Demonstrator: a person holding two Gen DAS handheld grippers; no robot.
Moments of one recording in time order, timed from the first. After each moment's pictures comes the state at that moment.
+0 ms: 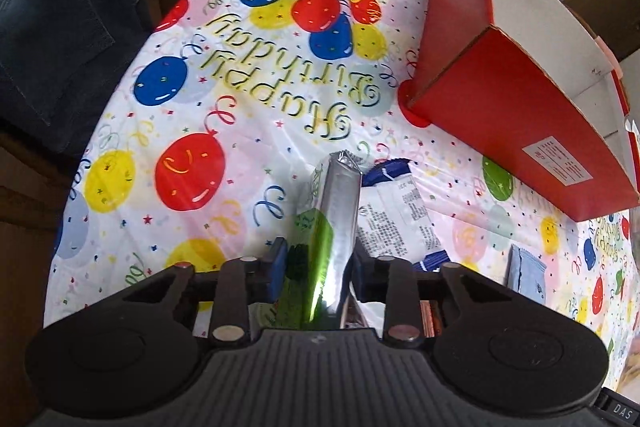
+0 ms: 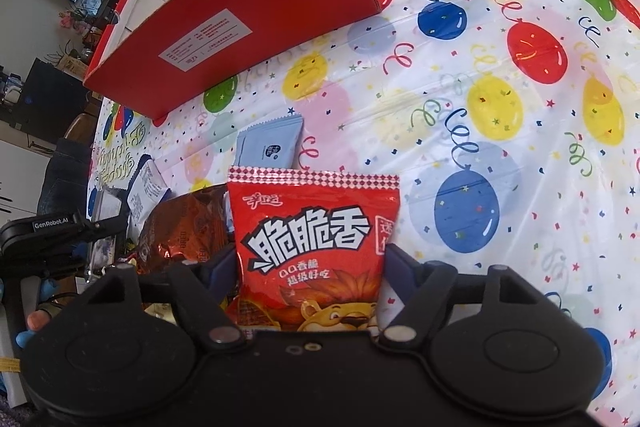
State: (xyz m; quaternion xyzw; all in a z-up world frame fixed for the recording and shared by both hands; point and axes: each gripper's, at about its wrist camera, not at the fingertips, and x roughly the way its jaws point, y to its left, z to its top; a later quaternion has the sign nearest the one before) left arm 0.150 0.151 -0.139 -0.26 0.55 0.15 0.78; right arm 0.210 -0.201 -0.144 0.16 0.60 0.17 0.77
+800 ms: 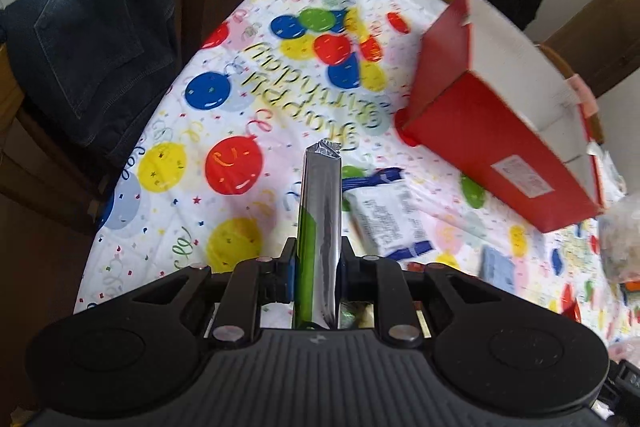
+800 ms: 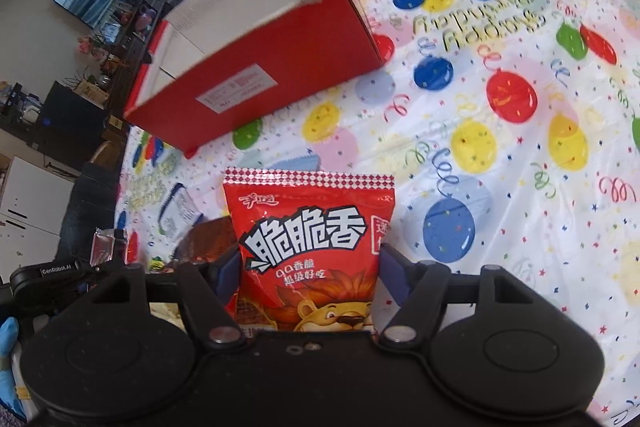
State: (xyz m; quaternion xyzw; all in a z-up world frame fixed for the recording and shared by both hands) left arm 0.094 0.161 -0.099 -0.29 0.49 0.14 0.81; right arm 0.195 -0.219 -0.095 0.18 0.54 0.19 0.80
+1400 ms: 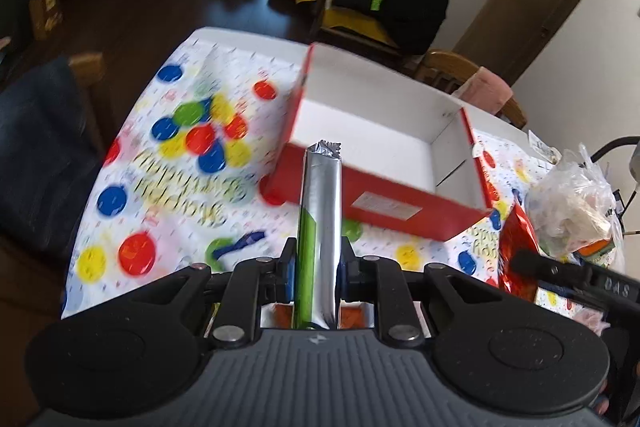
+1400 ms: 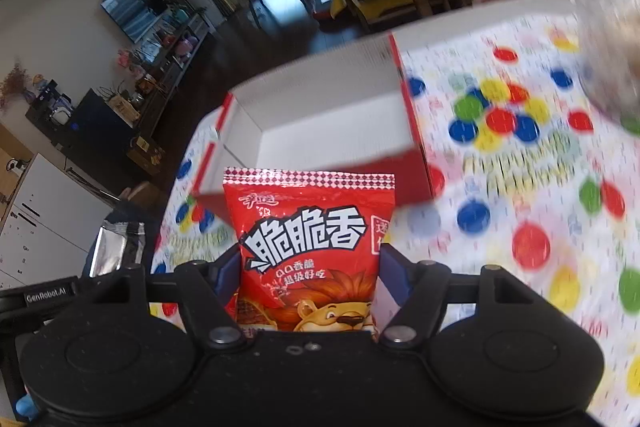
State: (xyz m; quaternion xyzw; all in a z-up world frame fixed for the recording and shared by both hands) left arm 0.132 0.092 0.000 -0.21 0.44 0.05 0.87; right arm 0.244 -0.199 -0.006 0.13 0.46 0.23 0.85
